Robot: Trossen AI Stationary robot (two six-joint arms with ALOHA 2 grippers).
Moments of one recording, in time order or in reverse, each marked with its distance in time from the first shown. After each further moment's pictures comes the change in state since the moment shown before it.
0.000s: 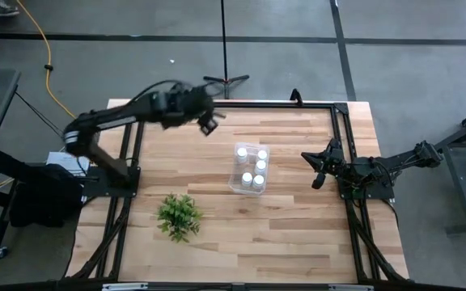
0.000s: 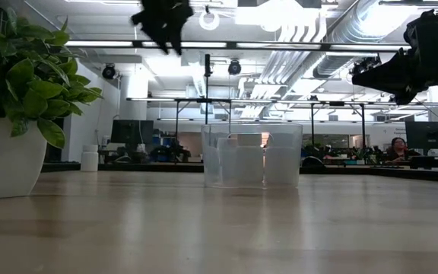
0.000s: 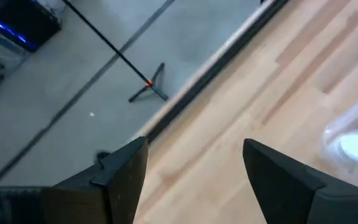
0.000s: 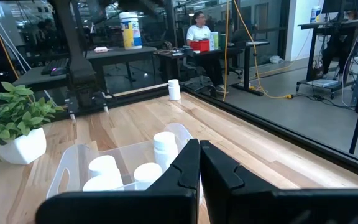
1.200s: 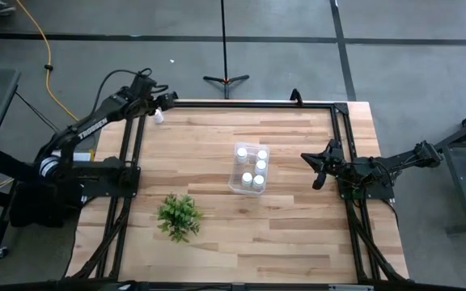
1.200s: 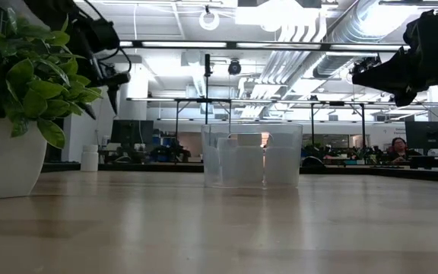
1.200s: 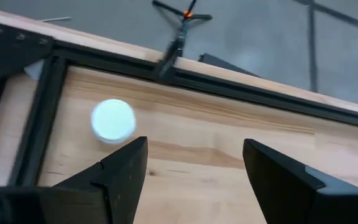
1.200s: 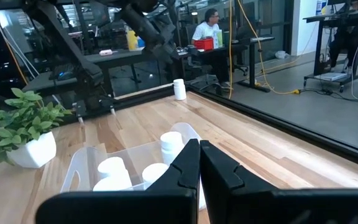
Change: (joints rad) left arm 0.729 -0.414 -0.809 0.467 0.471 -0.455; right arm 0.000 0.000 0.000 0.000 -0.017 0.043
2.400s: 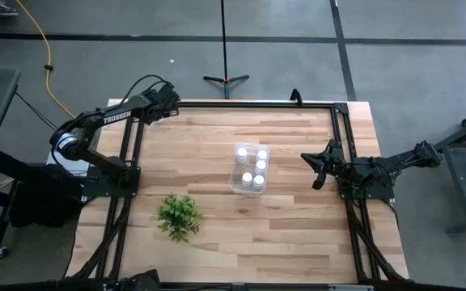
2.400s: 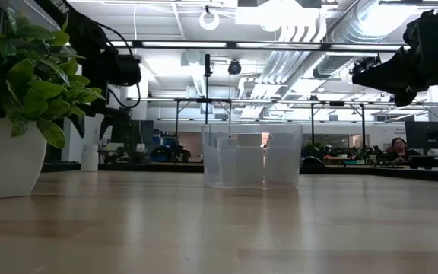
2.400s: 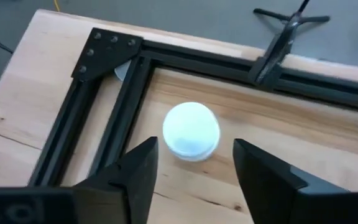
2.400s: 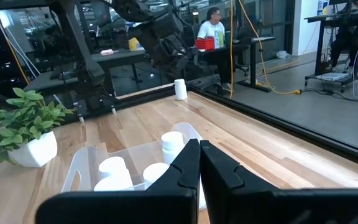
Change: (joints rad) left arm -0.118 0.288 0.011 -0.051 -0.428 -0.134; right arm 0.000 0.000 0.000 0.000 -0.004 -0.001
